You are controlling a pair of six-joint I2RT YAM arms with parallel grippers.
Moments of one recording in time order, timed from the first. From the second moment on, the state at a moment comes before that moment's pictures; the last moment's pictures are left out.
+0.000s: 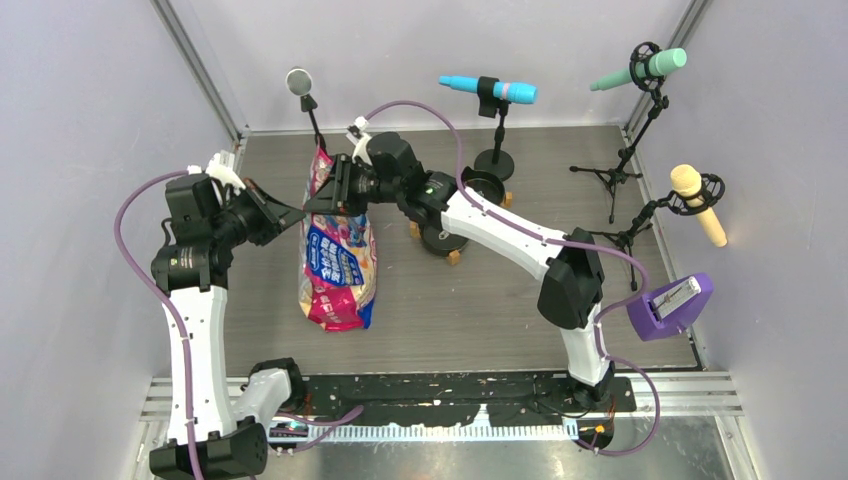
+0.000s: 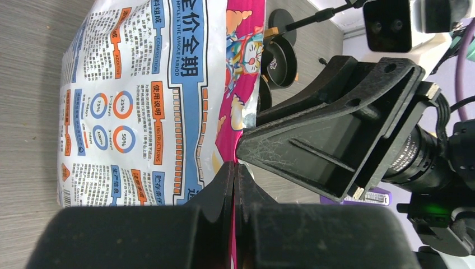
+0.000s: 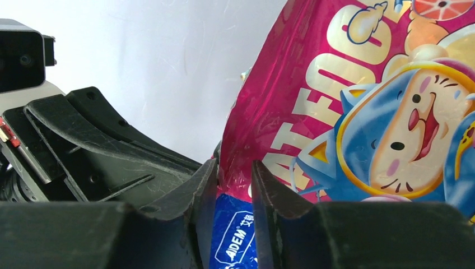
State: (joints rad) left arm 0.16 0.94 1.27 -0.87 0.51 -0.58; right arm 0.93 2.01 1.94 -0.20 -0.36 0.97
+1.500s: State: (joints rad) left arm 0.16 0.93 1.25 -0.86 0.55 -0.50; right arm 0.94 1.91 1.86 -0.17 -0.33 0.86
